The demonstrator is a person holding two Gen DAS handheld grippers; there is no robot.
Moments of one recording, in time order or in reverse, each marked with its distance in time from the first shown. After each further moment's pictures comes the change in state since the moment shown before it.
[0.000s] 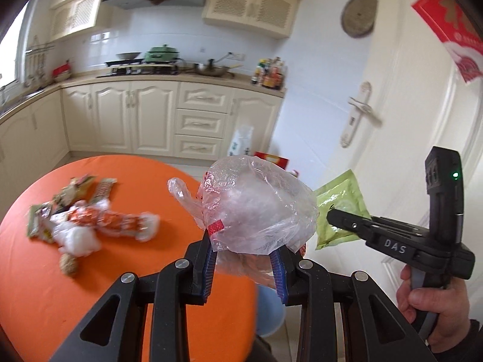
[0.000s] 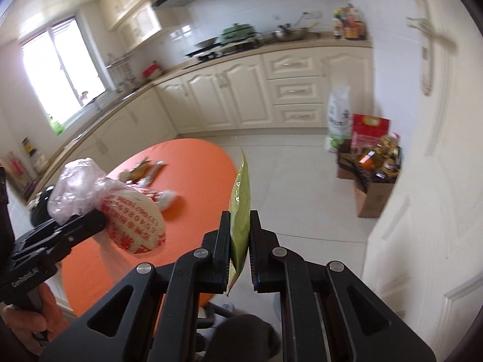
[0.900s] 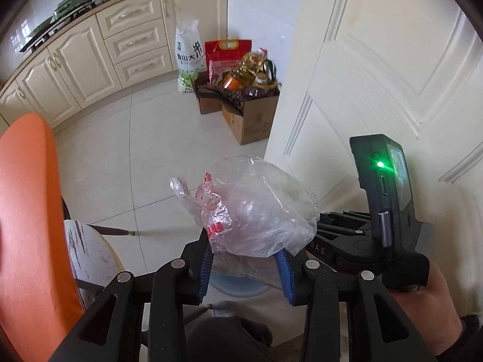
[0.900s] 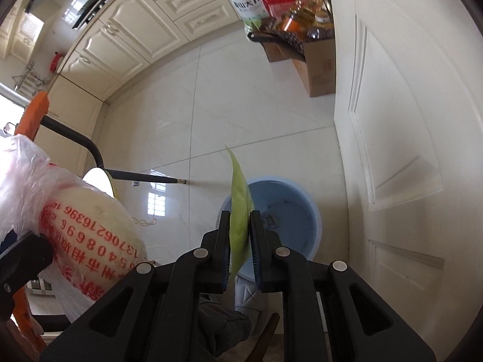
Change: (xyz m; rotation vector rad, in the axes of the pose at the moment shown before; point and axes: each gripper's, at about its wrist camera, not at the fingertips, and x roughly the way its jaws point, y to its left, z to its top) left arm 0.323 -0.107 -0.008 0.275 0.524 0.021; right arm 0.182 -0.212 -0.130 0.412 0.399 -0.120
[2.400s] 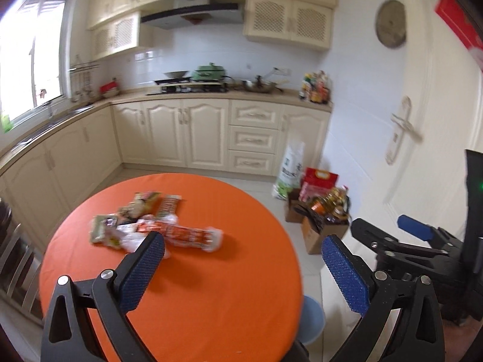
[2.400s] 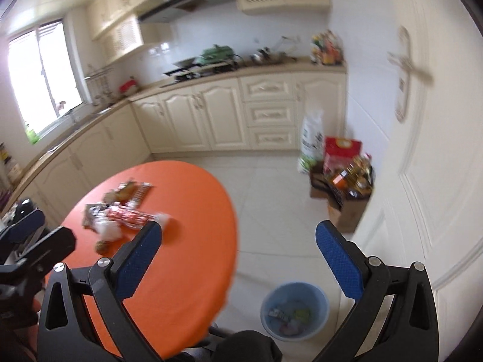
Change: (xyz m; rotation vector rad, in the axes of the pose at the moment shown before) left arm -0.292 0.050 -0.273 -0.402 -0.566 0.280; right arm -0.250 0.277 -0.064 -0.418 -0.547 -0.002
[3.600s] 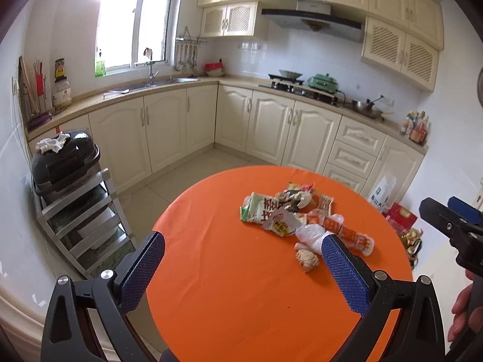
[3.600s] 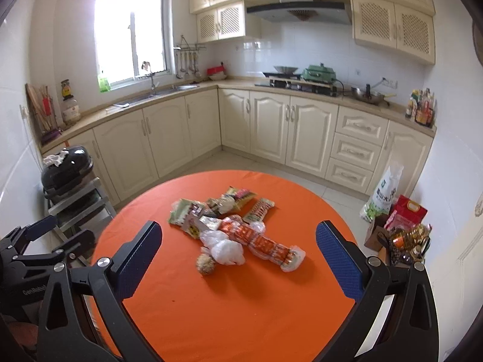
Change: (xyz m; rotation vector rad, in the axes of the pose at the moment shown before) left arm -0.087 0.129 -0.027 -0.270 0.014 0.313; right arm 0.036 0.195 0.001 -0.313 -0.009 0.226
